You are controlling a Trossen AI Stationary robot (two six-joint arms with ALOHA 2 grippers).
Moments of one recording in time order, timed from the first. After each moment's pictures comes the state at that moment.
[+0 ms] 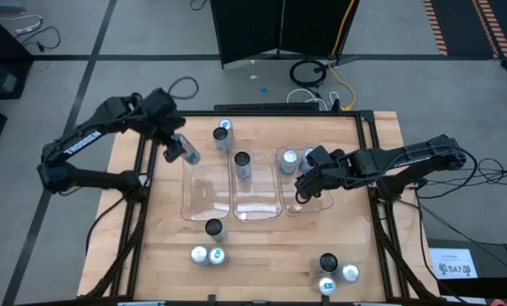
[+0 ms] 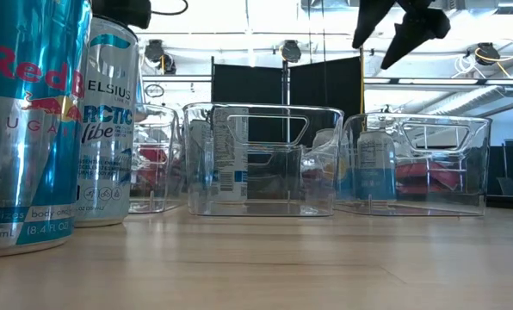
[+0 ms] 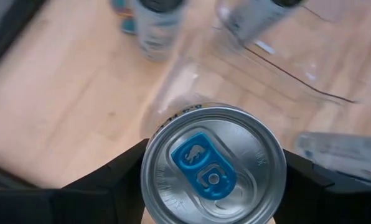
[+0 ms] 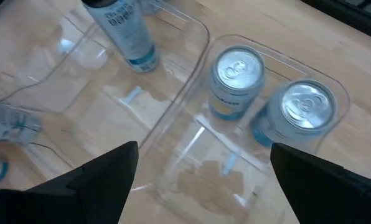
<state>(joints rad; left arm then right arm) 0.57 1.12 1.31 -1.35 0.21 -0.05 0.22 1.36 1.33 -1.12 0.47 1.05</state>
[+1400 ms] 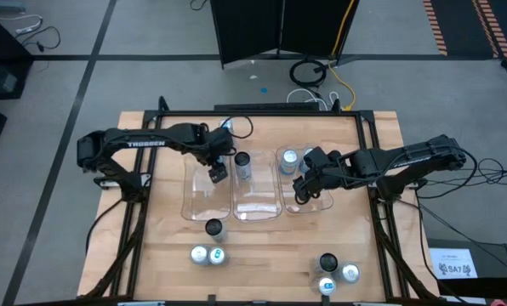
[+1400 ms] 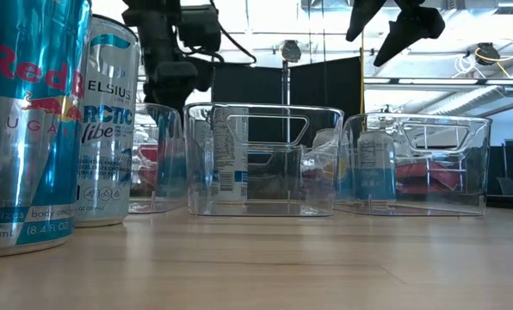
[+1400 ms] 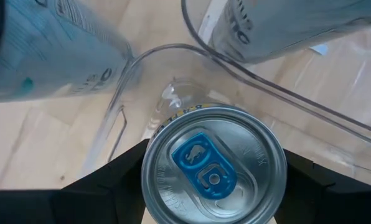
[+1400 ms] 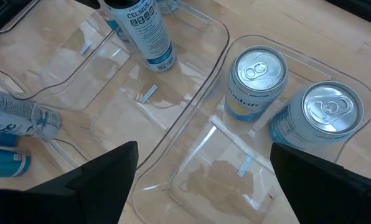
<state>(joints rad) 0.27 1.55 1.18 -0.94 -0.01 -0.21 0.22 1.36 1.33 -1.06 0.44 1.02</state>
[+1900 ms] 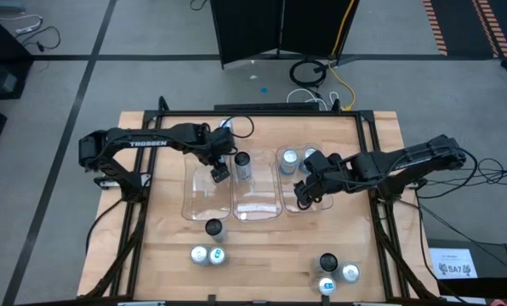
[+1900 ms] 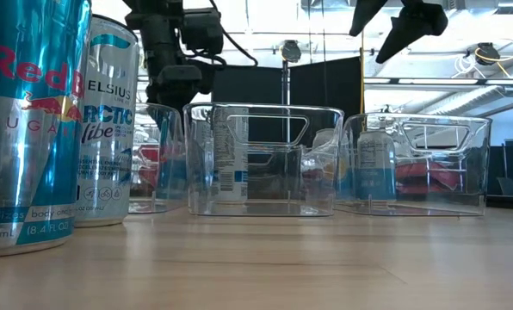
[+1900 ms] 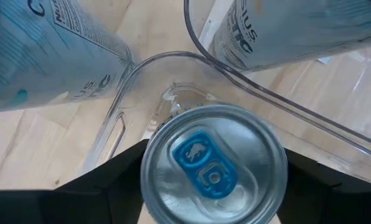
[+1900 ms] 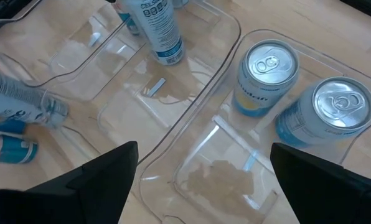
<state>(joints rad) 0.27 1.56 1.18 -0.92 -0.01 -0.23 0.26 1.36 1.33 -1.06 0.44 1.02</state>
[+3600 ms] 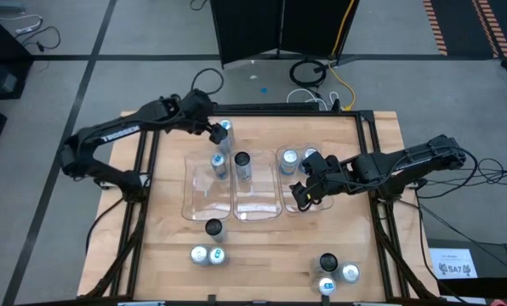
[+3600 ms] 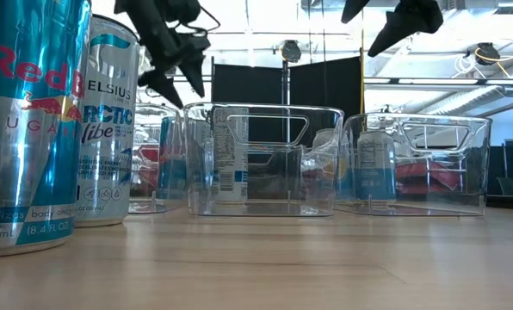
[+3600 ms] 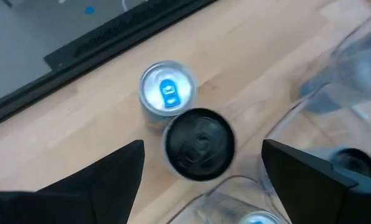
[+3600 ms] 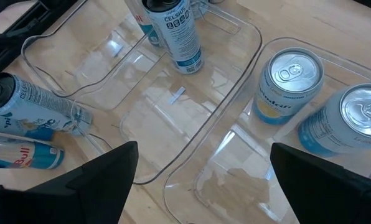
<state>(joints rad) 0.52 1.37 1.24 -0.81 -0.05 -0.42 0.27 1.36 1.33 -0.99 0.44 1.03</state>
